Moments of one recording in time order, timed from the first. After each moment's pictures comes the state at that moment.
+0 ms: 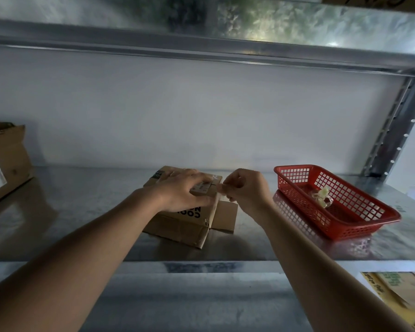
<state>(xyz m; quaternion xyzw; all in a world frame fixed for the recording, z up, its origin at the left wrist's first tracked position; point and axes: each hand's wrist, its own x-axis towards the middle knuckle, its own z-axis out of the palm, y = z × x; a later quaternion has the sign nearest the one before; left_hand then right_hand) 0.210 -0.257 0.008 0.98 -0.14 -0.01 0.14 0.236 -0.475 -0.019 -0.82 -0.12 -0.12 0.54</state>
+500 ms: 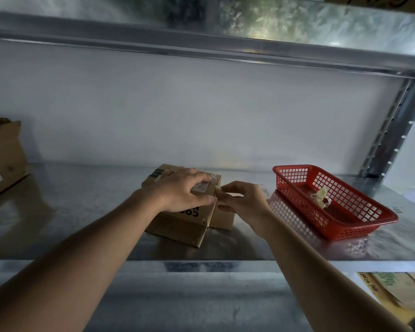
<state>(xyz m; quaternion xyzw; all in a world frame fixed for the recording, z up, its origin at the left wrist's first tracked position) 0.215 -0.259 0.003 0.98 -0.16 0.00 0.14 0.222 -0.474 -0.035 -0.74 -0.09 -0.01 0.66</state>
